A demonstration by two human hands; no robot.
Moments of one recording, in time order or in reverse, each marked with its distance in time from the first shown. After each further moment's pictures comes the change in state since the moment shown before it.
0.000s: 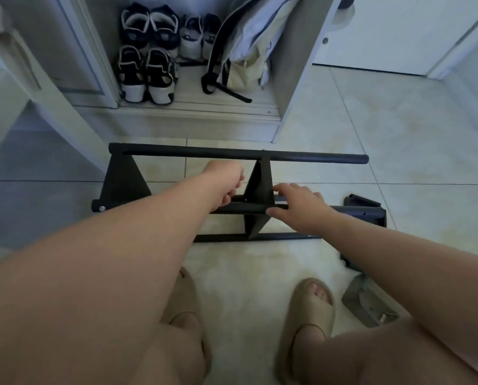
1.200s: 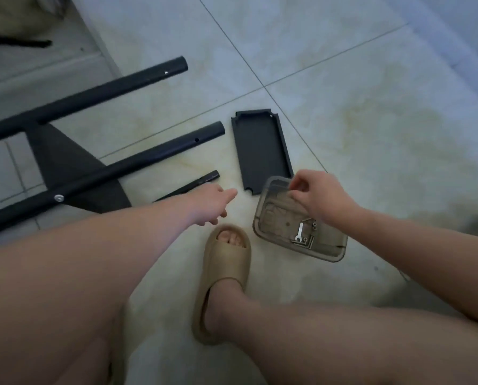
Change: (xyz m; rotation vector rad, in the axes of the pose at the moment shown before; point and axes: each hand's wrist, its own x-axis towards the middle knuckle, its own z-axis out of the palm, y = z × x) left_hand 0.009 -0.095 0.306 0.994 -0.535 0.176; right_hand -0.134 0.329 0.095 0.524 0.274 0.409
